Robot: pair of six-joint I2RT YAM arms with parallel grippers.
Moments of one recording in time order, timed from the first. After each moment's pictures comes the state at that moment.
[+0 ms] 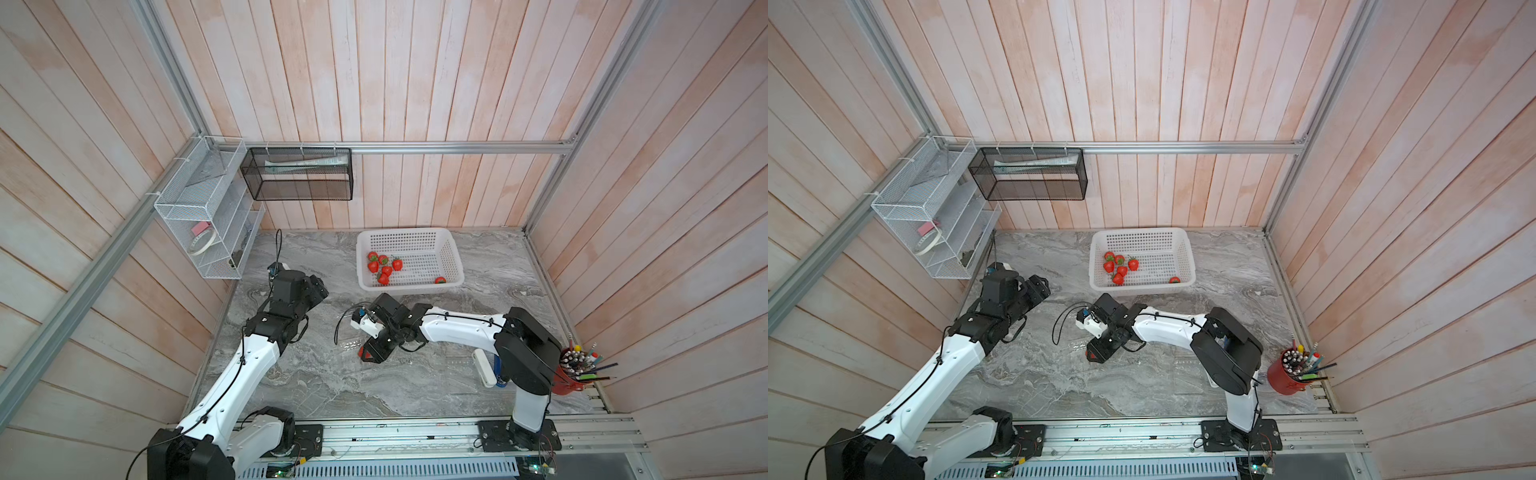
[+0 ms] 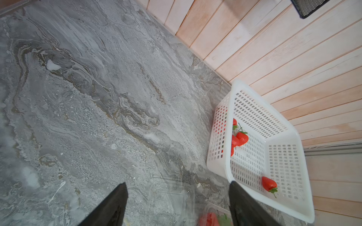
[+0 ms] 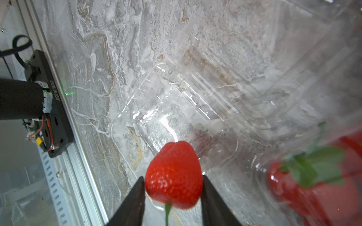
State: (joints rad) left arm -0.23 1.07 0.83 -0.39 -0.13 -0.75; right arm 1.00 1.88 1.25 -0.44 -0.39 0.14
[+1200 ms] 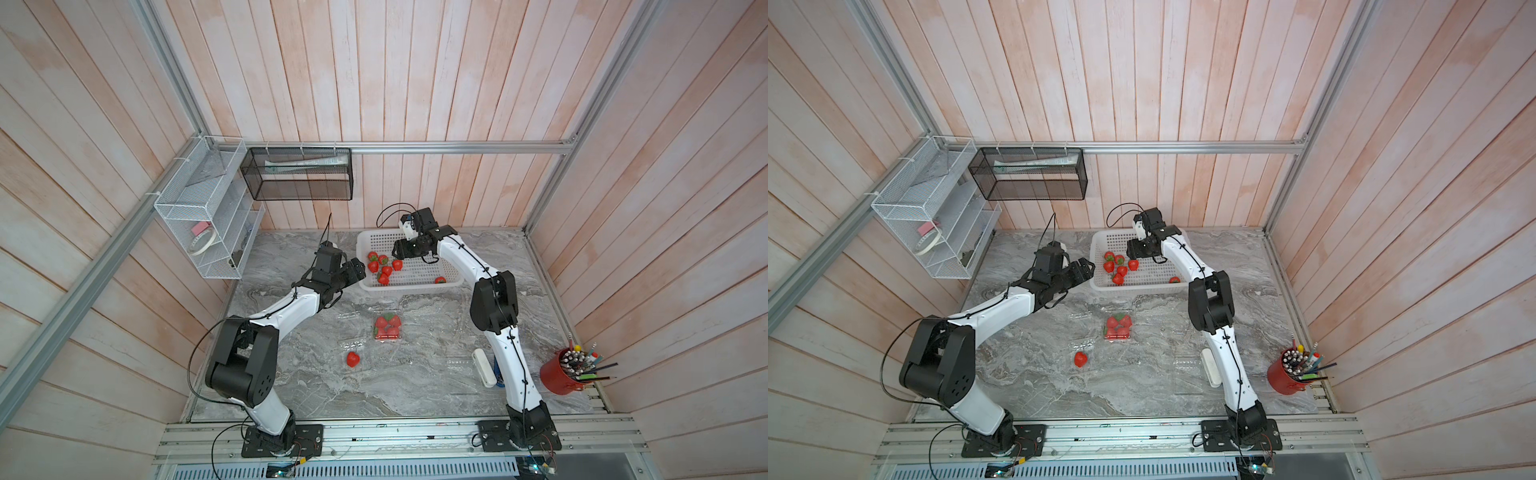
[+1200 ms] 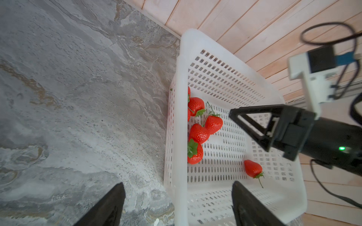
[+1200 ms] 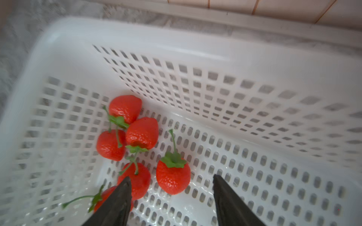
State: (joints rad) left arm -0.33 1.67 1.08 -0.04 0.11 -0.68; right arm 0.46 2.53 2.35 -0.78 -0.22 0.14
